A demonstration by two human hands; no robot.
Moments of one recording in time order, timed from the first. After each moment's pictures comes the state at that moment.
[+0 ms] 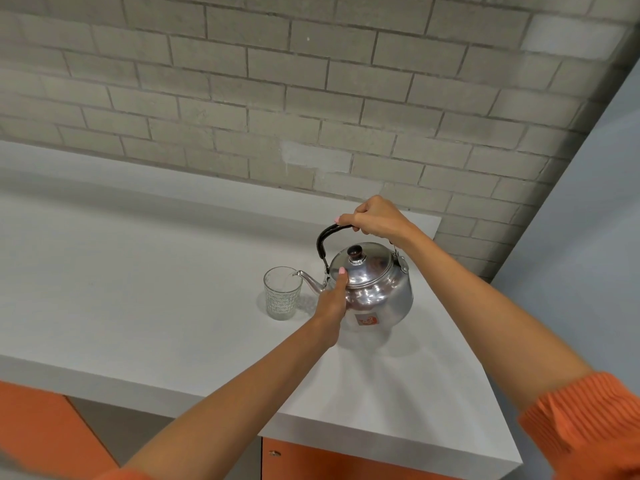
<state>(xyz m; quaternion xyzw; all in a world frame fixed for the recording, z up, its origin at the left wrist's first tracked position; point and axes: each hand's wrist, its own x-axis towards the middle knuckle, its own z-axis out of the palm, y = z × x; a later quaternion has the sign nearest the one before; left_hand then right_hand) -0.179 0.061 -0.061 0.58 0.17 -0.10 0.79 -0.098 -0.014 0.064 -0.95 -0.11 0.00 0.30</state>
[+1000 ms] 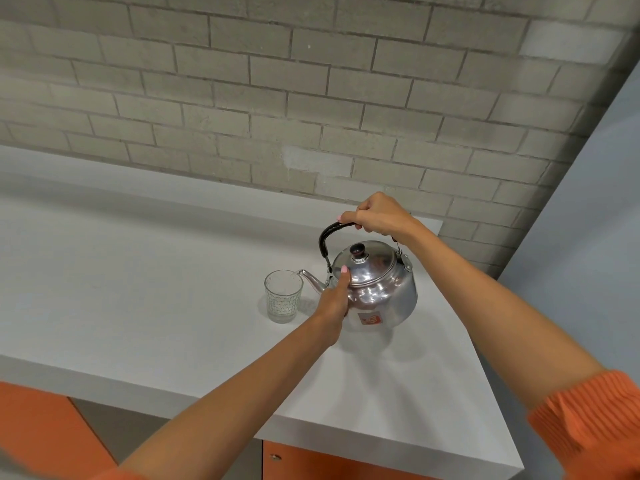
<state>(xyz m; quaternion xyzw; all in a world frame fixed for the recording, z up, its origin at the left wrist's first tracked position) -0.179 0.061 -0.055 0.58 0.14 -0.10 0.80 -0.105 -0.016 0.080 -0.95 -0.12 0.00 0.30</state>
